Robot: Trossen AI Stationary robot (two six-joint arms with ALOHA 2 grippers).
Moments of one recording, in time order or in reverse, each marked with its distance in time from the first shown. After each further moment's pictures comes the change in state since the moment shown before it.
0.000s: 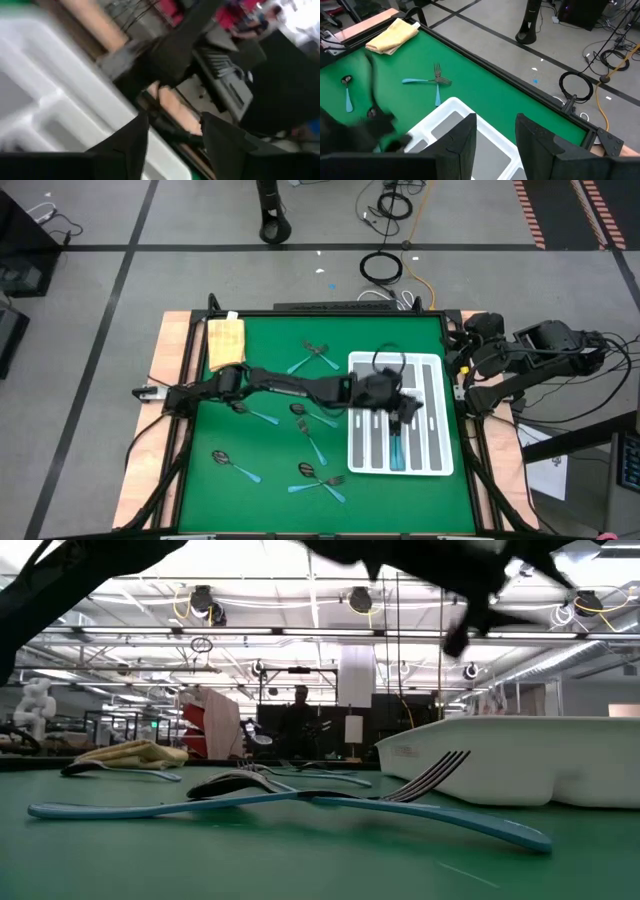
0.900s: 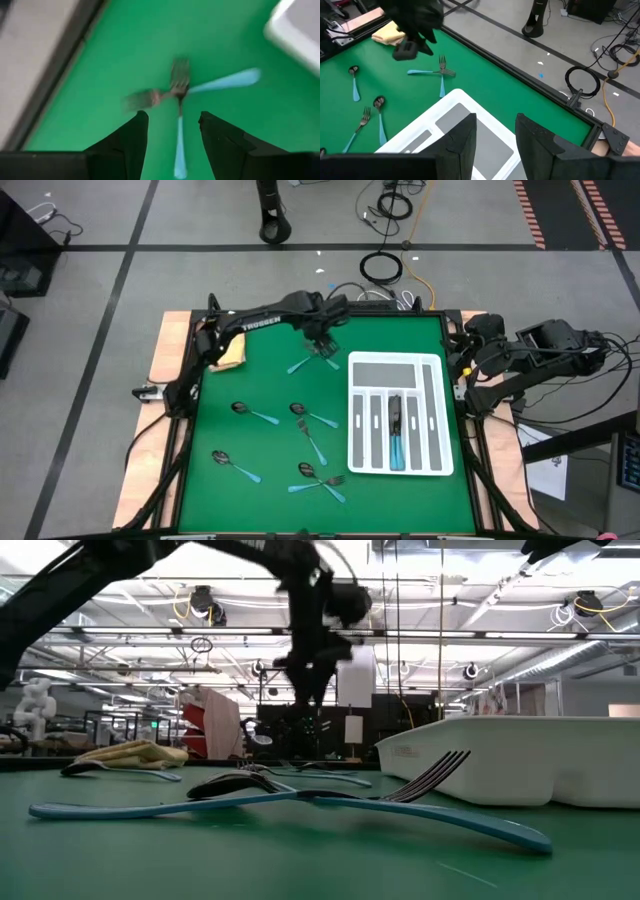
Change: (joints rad) left arm 0.436 -0.213 -0.082 -1.191 -0.085 0.634; right arm 0.000 -0.014 0.000 -0.010 -0.052 -0.015
